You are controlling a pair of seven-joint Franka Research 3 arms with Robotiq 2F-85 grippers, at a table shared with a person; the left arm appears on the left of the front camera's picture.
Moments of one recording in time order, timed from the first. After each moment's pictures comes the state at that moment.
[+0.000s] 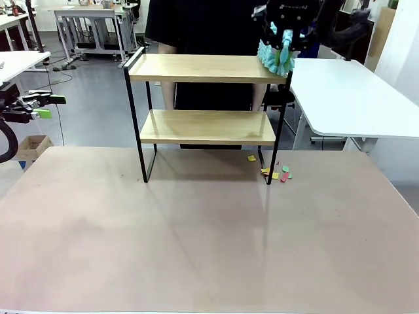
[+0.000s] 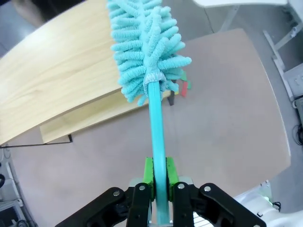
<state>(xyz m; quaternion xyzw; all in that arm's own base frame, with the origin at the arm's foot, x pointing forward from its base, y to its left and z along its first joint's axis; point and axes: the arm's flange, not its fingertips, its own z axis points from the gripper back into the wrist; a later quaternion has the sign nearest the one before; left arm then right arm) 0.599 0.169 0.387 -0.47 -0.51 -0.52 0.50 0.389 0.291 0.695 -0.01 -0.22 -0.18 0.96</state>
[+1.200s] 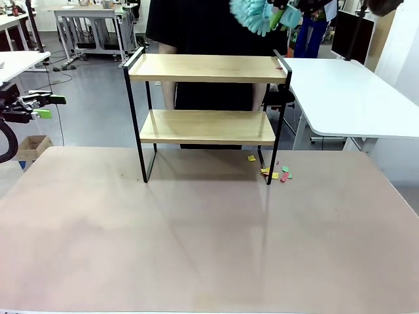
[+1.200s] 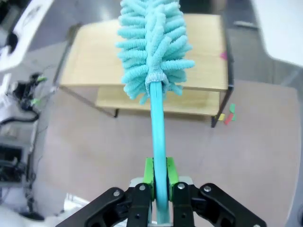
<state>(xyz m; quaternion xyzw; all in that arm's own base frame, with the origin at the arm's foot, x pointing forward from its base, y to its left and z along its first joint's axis) 0.599 0.169 0.387 -0.47 -0.51 -0.52 0.50 0.334 0.263 0.741 0.12 -0.29 0.04 0.95</state>
